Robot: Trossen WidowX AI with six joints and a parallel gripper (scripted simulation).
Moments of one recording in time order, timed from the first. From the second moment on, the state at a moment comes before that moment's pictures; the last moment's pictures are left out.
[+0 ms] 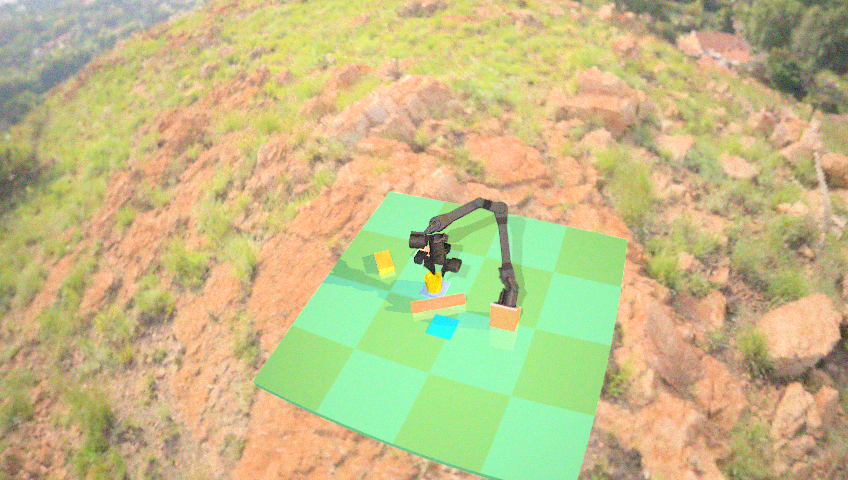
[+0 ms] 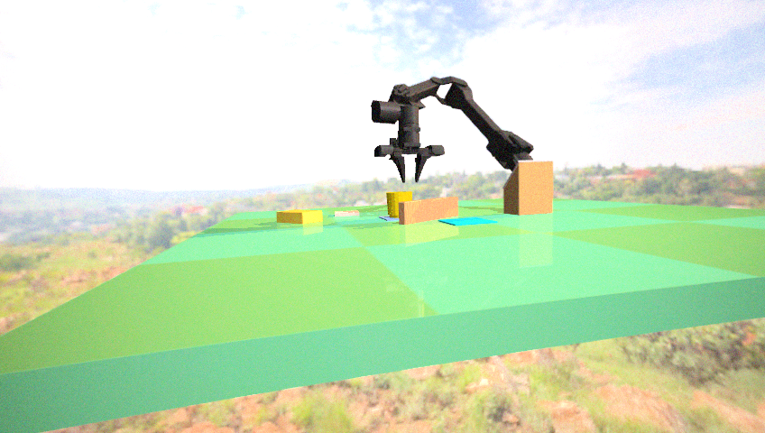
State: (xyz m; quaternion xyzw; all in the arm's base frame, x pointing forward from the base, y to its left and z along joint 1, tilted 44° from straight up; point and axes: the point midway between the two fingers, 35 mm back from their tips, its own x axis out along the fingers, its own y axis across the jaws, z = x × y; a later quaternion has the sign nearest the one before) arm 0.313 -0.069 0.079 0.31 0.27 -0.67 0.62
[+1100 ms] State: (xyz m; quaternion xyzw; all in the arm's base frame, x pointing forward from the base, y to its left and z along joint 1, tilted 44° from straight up) arm 0.315 -0.099 0.052 0.31 0.25 -0.68 0.62
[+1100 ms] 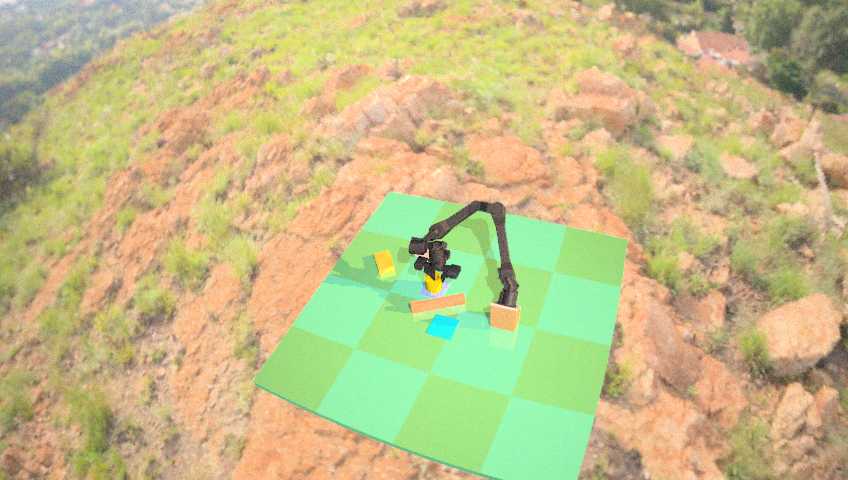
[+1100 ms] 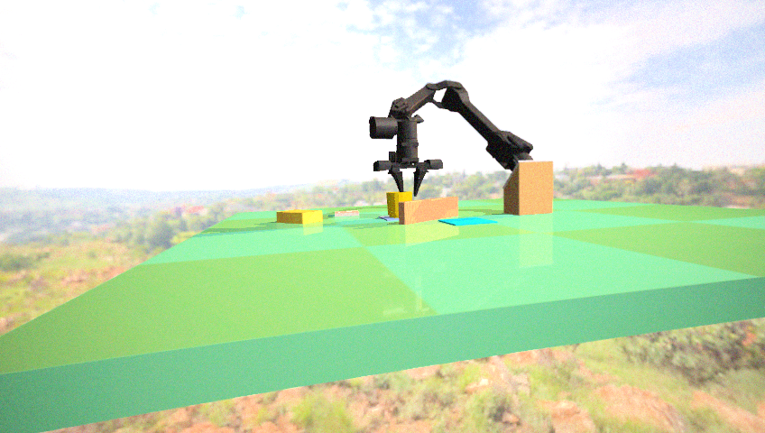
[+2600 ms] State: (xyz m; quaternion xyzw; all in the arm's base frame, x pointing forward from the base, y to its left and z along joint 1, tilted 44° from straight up) arm 0.311 -0.115 0.036 0.30 0.25 -0.68 0.62
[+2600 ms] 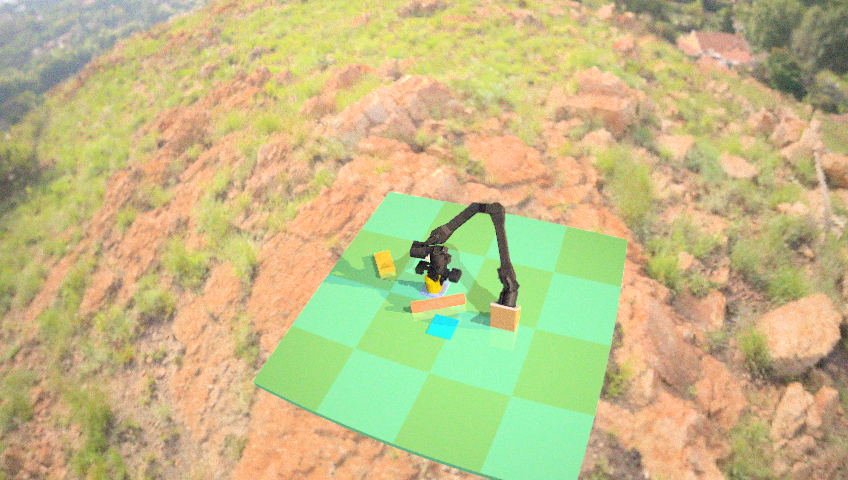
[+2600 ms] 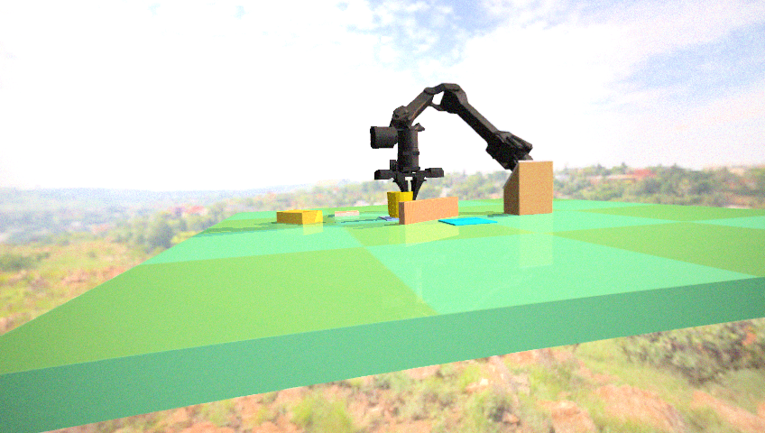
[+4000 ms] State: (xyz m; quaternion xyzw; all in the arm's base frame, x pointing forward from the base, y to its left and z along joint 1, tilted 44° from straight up) arm 0.315 -0.061 0.087 0.30 0.25 -0.68 0.62
